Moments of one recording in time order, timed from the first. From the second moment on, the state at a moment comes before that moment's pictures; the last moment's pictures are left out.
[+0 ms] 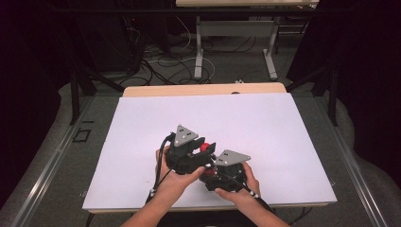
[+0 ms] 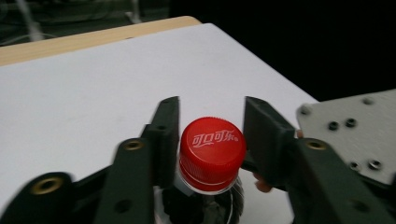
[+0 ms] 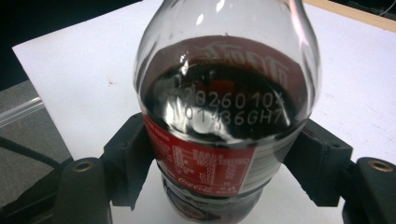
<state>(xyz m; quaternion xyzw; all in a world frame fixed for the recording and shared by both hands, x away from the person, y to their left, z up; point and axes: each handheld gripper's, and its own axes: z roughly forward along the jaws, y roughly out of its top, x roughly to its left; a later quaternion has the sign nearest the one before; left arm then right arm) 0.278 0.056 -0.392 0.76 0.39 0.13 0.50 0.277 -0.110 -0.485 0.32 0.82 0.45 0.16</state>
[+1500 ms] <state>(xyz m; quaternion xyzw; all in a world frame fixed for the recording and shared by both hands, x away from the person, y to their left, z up) 0.300 0.106 -0.397 0.83 0.15 -0.03 0.54 0.273 -0.109 -0.480 0.20 0.85 0.49 0.08</state>
